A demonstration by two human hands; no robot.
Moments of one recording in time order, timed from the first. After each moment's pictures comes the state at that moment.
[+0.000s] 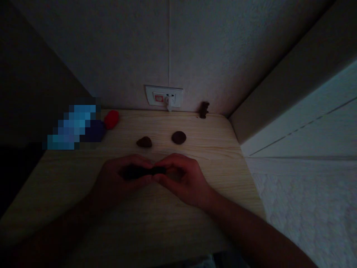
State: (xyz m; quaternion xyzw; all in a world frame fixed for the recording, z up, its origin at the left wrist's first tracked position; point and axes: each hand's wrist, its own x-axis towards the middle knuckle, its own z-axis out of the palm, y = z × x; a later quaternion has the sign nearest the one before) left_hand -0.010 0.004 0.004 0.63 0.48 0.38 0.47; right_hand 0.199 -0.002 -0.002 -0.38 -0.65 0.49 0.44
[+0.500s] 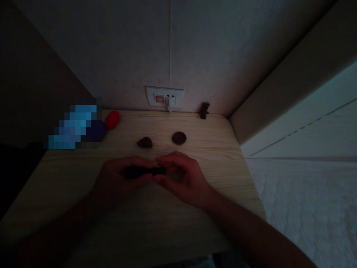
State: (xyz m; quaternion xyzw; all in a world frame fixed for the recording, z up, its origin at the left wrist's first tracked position) left_hand -0.010 0.004 0.004 0.63 0.49 0.37 0.46; right_hand 0.200 -0.002 -0.006 -0.39 -0.66 0.47 0.44
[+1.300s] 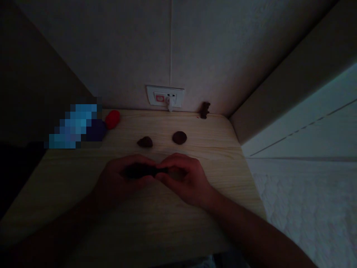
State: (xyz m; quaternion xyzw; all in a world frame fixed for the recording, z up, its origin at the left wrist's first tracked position) left_hand -0.010 0.004 0.005 0.64 0.48 0.36 0.48; right_hand 0.200 0.000 0.000 -0.38 -0.66 0.48 0.44
